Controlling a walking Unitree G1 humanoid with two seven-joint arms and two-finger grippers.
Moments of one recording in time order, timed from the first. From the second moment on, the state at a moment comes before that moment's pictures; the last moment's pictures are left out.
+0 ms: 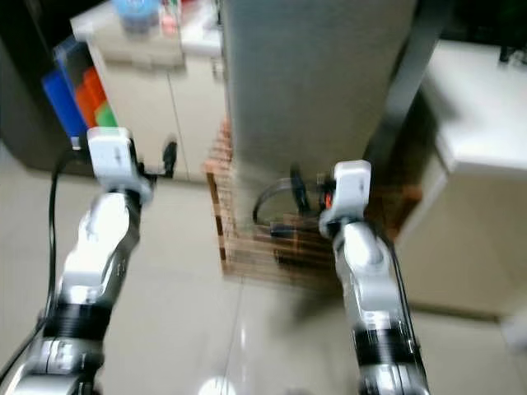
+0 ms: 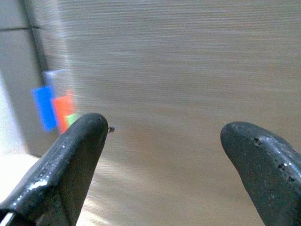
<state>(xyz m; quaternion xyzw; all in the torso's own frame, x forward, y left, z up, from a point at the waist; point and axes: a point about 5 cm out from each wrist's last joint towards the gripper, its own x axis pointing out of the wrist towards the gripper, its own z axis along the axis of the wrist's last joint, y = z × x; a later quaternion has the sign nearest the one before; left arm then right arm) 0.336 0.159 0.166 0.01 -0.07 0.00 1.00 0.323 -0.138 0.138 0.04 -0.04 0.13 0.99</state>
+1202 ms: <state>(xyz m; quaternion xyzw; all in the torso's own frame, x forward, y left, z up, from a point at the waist) 0.317 0.149 0.154 0.03 -0.06 -0.04 1.00 0.370 -0.101 0.166 0.05 -0.10 0.17 0.98</state>
